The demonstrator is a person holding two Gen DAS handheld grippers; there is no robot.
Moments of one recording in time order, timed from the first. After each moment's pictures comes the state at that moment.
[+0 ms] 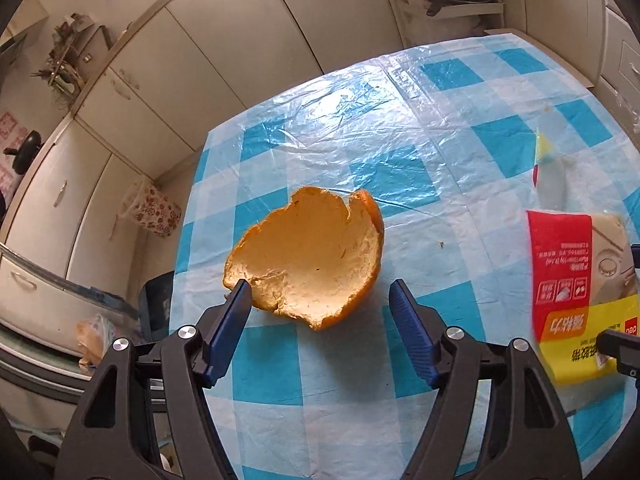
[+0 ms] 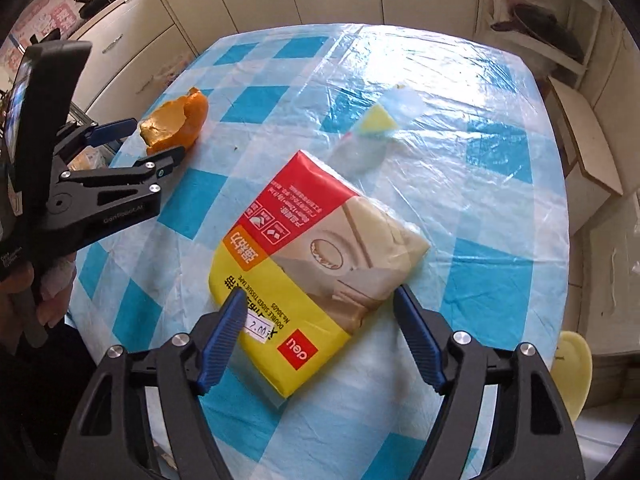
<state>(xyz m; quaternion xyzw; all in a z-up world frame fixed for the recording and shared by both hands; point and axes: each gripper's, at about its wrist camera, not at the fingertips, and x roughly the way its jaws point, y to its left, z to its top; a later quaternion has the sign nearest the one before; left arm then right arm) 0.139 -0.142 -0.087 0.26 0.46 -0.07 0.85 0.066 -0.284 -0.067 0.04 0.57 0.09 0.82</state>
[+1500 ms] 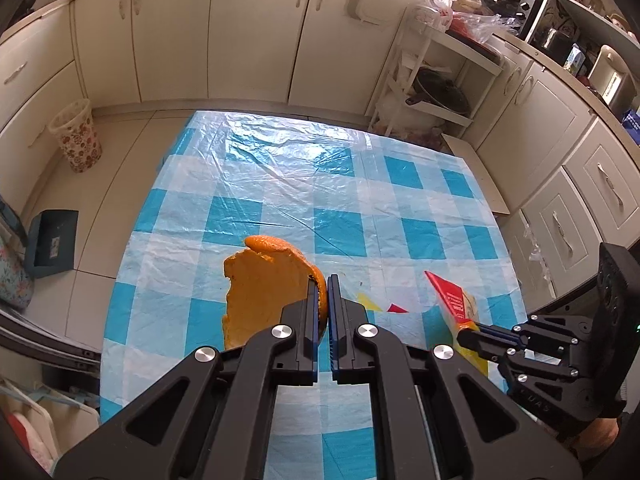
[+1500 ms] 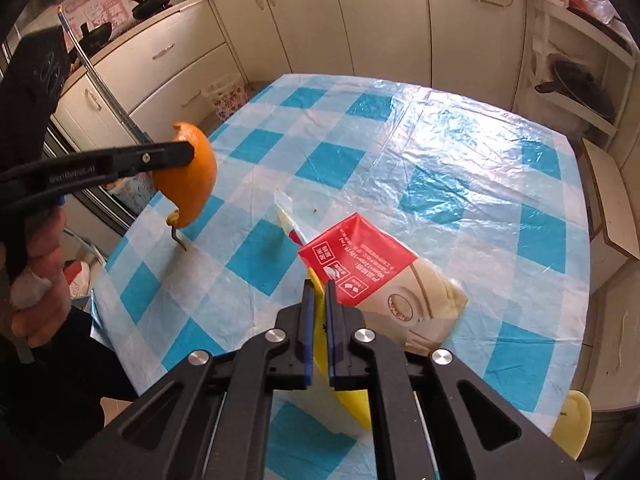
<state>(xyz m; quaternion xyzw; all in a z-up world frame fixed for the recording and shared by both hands) 0.125 -0.068 -0.021 -0.03 0.47 -0.18 0.86 0.075 -0.258 -0.022 0.05 0.50 0.17 0.85</state>
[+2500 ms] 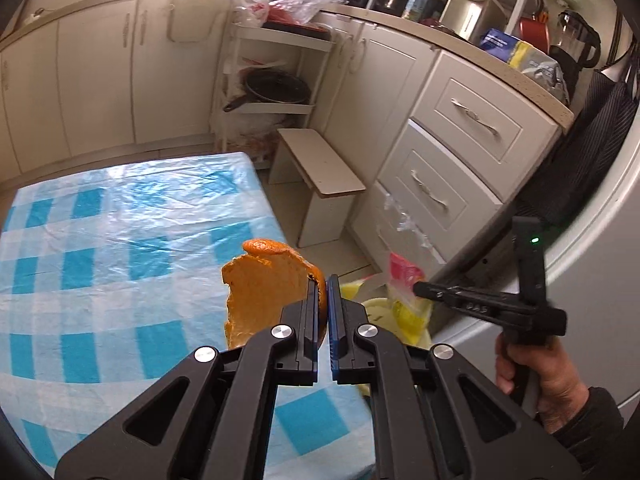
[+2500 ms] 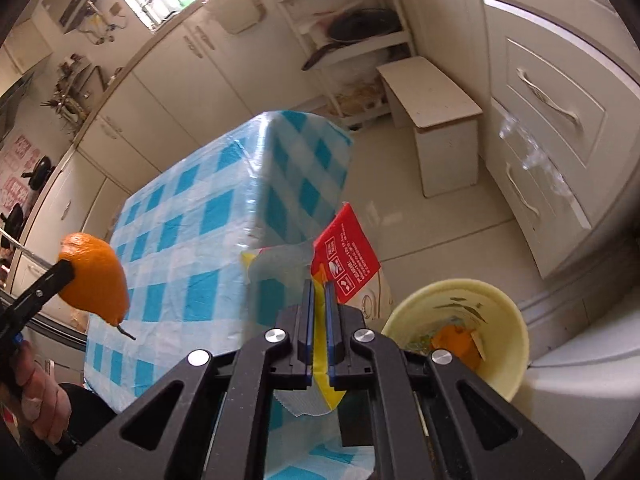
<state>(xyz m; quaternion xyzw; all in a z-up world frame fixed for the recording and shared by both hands) 0.013 -0.295 0.027 0.00 0.41 -0.39 0.82 -0.041 -0.531 -0.038 0.26 0.48 -0.07 0.83</state>
